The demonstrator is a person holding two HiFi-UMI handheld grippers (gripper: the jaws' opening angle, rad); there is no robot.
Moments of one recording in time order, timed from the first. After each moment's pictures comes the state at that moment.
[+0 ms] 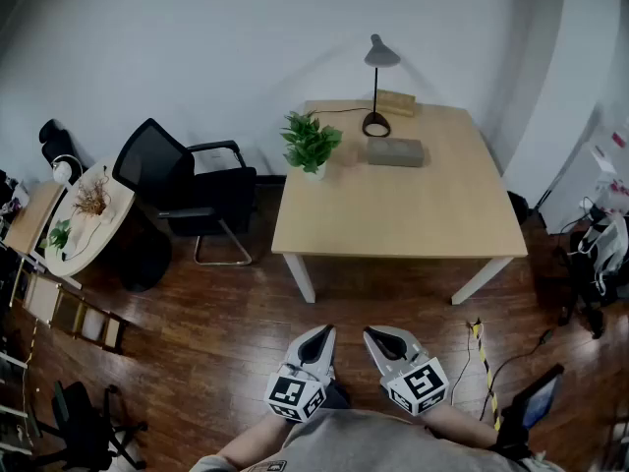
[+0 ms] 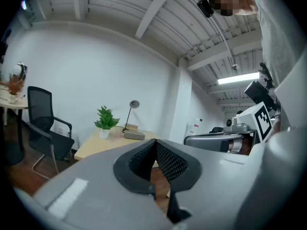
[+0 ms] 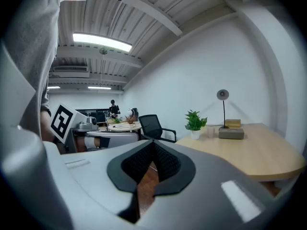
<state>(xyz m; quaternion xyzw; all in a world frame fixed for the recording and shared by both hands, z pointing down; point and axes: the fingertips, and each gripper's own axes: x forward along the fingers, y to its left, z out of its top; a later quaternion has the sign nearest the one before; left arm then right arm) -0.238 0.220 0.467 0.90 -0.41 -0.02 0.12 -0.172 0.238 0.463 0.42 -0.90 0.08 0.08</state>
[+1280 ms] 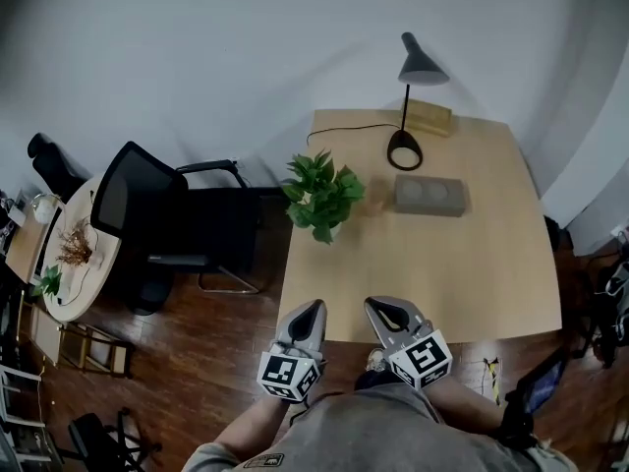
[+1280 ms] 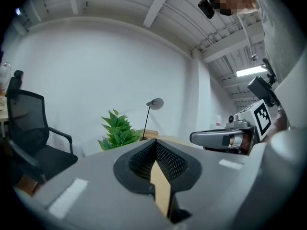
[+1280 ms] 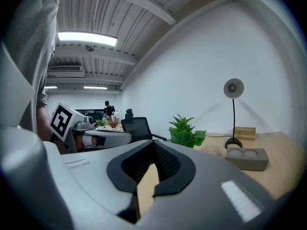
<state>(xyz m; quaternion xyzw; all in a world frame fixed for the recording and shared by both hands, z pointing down) -0.268 -0.122 0.468 0.88 -0.47 0.00 0.11 -0.179 -0.113 0.463 0.39 -0.91 0.07 0.07</state>
